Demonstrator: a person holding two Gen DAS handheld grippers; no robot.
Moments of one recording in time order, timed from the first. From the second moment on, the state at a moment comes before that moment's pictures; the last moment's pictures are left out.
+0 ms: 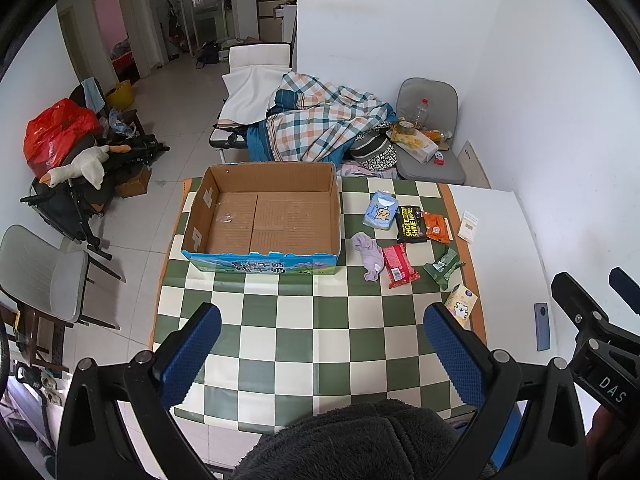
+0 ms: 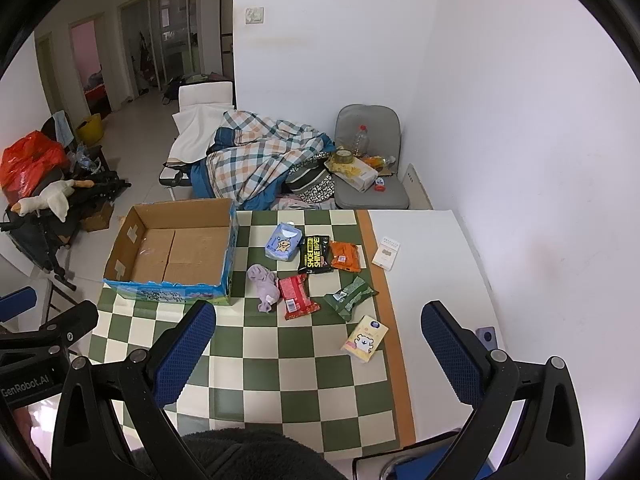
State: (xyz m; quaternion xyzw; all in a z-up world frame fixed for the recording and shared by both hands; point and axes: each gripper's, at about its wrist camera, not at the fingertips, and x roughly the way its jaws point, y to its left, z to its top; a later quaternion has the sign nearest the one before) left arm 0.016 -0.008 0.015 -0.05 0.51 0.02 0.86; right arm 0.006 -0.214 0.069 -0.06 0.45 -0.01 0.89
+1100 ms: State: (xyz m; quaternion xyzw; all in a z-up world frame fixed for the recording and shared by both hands) left arm 0.244 -0.120 -0.234 -0.13 0.71 -0.09 0.69; right arm 0.191 -0.383 -0.215 0.15 0.65 -0.09 0.74
